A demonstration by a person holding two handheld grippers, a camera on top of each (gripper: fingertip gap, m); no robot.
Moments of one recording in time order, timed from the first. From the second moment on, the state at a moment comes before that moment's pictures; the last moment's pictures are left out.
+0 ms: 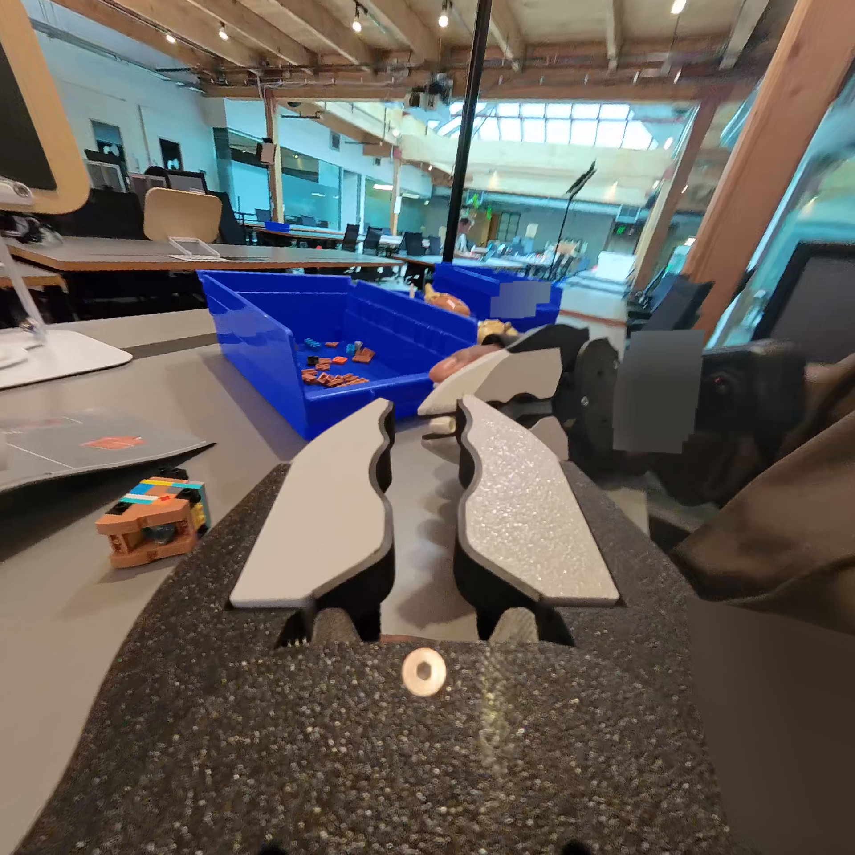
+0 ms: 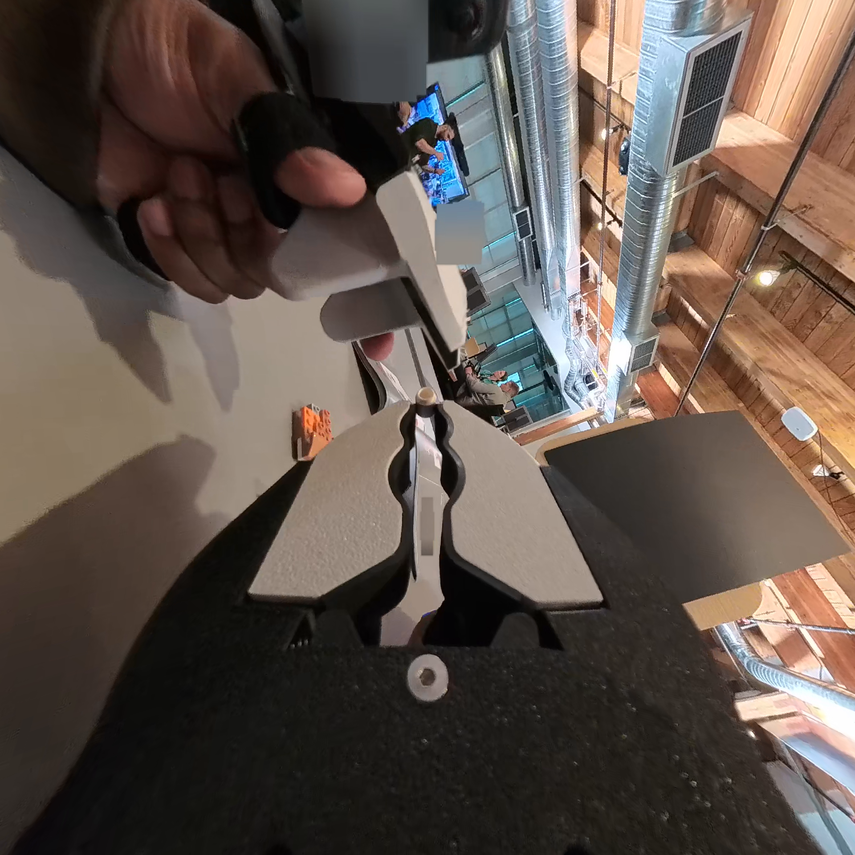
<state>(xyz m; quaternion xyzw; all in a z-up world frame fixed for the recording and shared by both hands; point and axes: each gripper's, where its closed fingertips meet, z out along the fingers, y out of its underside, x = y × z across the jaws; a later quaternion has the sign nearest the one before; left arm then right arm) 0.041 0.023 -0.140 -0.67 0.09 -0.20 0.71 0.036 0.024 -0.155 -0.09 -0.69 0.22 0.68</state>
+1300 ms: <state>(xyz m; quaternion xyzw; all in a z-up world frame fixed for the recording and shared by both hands) 0.046 0.027 -0.153 -0.70 0.11 -0.19 0.68 0.034 0.026 -0.154 -0.11 -0.68 0.21 0.69</state>
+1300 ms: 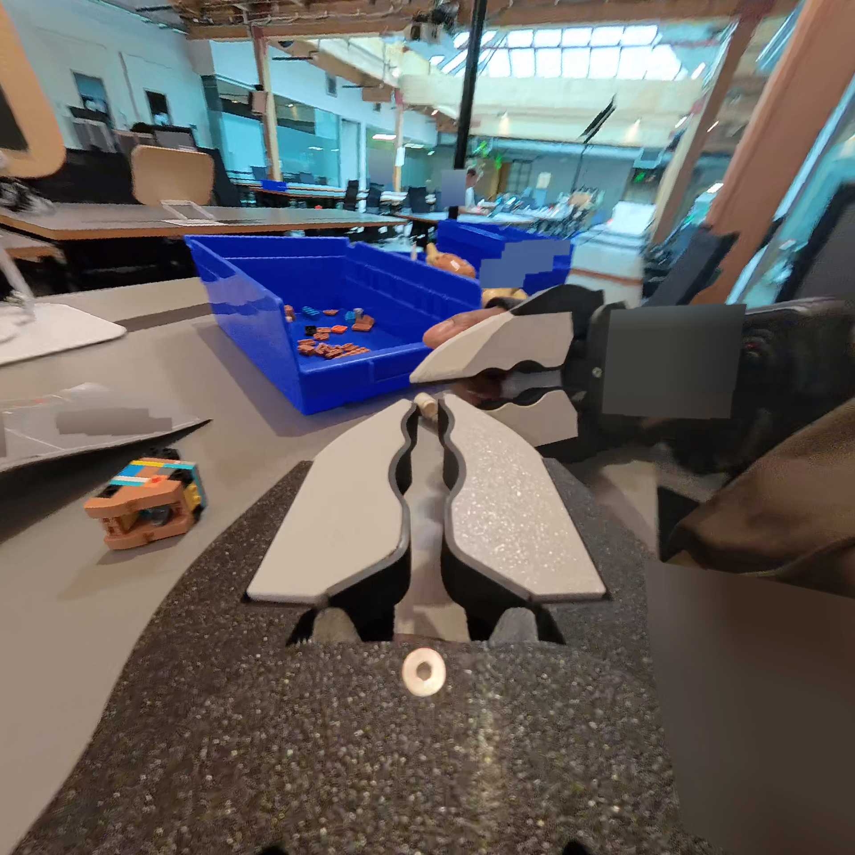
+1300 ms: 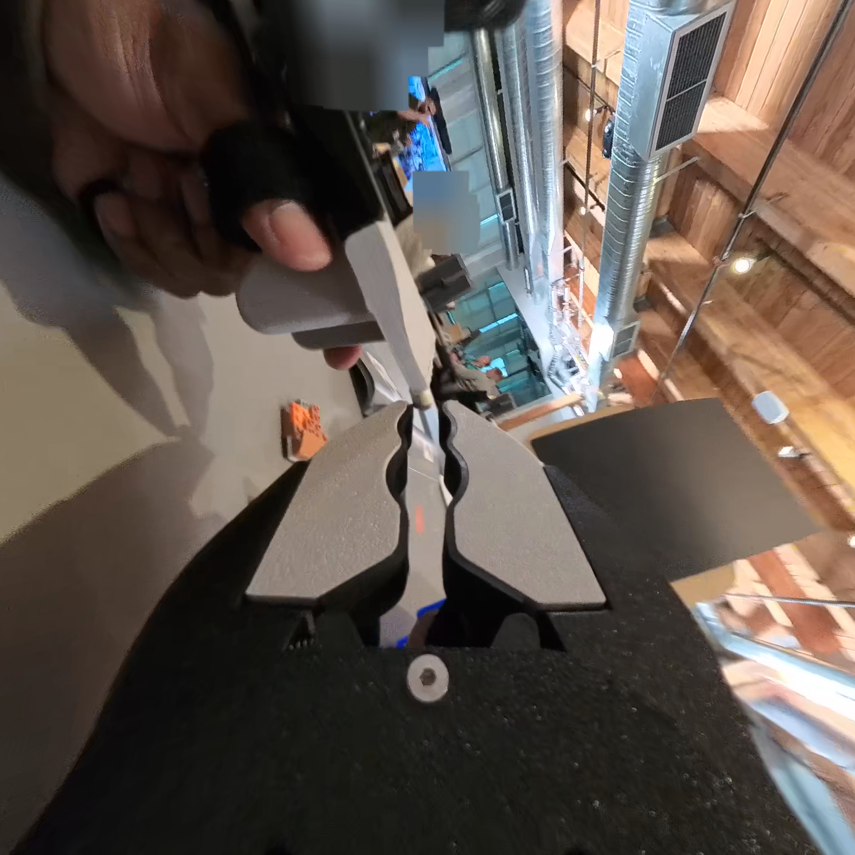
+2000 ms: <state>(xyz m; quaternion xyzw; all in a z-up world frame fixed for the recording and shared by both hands) 0.072 -0.005 -0.131 -0.59 0.12 -0.52 0.60 0.063 -0.003 -0.136 -0.09 -0.68 0.44 0.59</state>
